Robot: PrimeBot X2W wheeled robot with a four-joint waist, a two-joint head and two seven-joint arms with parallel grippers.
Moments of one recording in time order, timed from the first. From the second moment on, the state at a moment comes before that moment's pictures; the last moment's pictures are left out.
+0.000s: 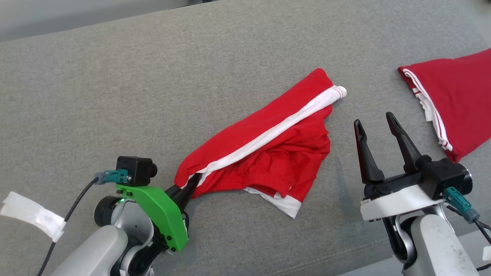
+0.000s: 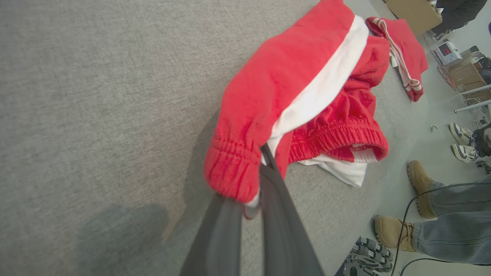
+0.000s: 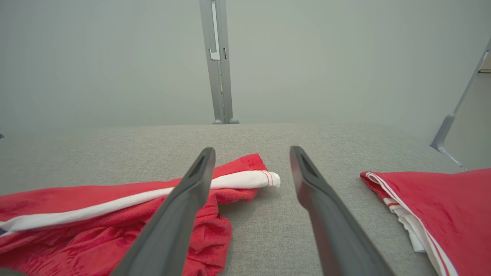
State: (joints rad) left arm -0.39 0.50 -0.76 0.02 -1.01 0.09 0.23; right arm -0.17 -0.08 0.08 0.05 0.13 0.13 -0.26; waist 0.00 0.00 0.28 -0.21
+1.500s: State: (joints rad) left arm -0.47 0.41 -0.76 0.00 -0.93 0.19 0.11; right arm -0.16 -0.11 0.11 0.06 0.12 0.13 -0.26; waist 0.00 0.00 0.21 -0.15
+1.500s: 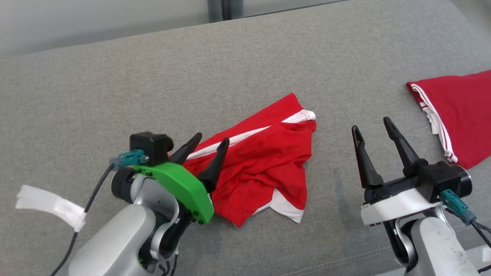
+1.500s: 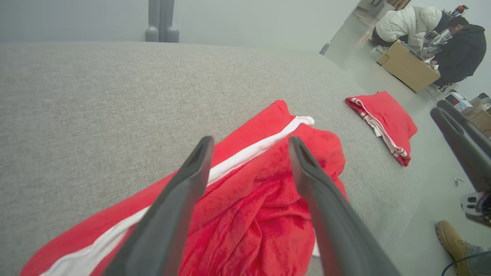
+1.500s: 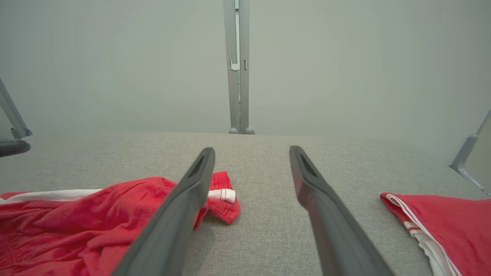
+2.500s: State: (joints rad) left arm -0.56 0.23 -0.91 0.36 -0.93 0.07 0.17; right arm -0.17 -0.07 0.07 0.06 0.13 0.13 -0.26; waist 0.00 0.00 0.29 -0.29
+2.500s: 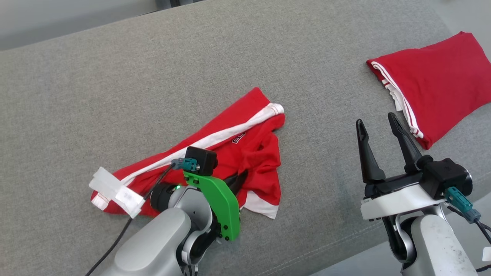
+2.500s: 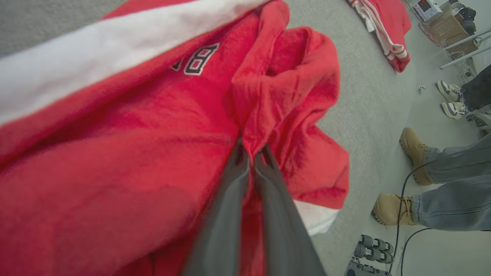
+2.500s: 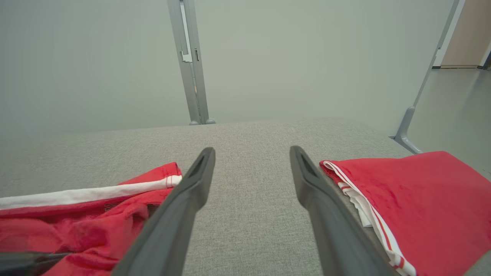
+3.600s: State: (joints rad) left arm -0.44 0.25 -0.97 0.27 -0.88 0.09 0.07; right arm -0.15 -0.11 0.04 0.06 0.12 0.13 -0.26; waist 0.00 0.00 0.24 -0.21
